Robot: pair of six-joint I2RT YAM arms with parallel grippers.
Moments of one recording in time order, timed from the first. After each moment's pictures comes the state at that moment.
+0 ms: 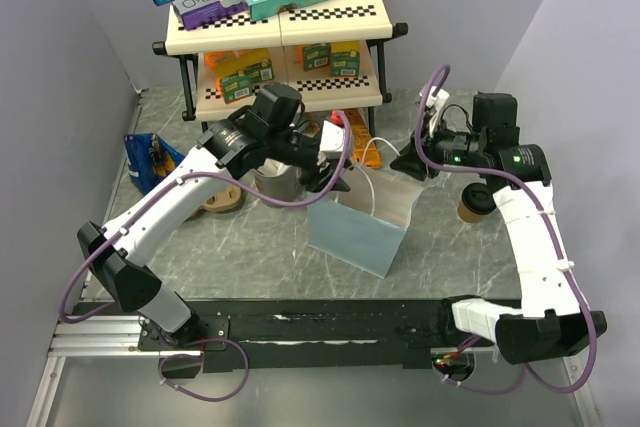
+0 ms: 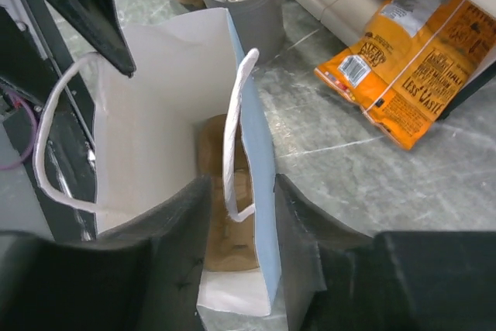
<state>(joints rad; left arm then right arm) -0.76 1.55 1.72 -0.73 0.81 0.60 0.11 1.18 1.44 -0.92 -0.83 -0.37</state>
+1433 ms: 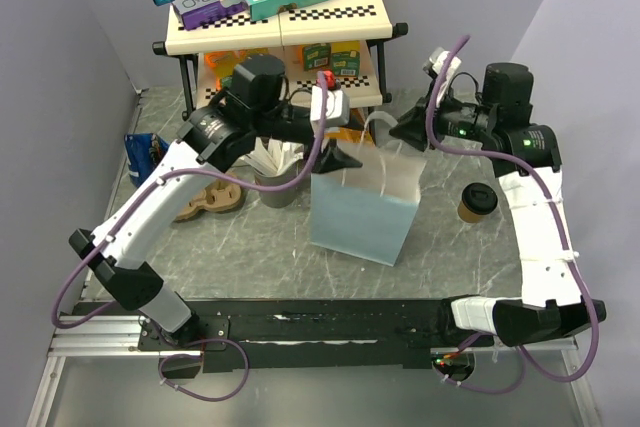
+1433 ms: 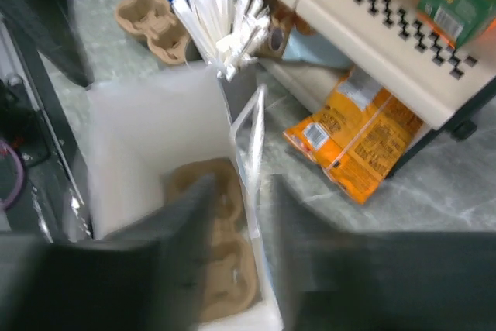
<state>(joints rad) -0.76 1.57 1.96 -0.64 0.81 0.44 0.12 1.27 1.69 -0.85 -0.84 -0.30</state>
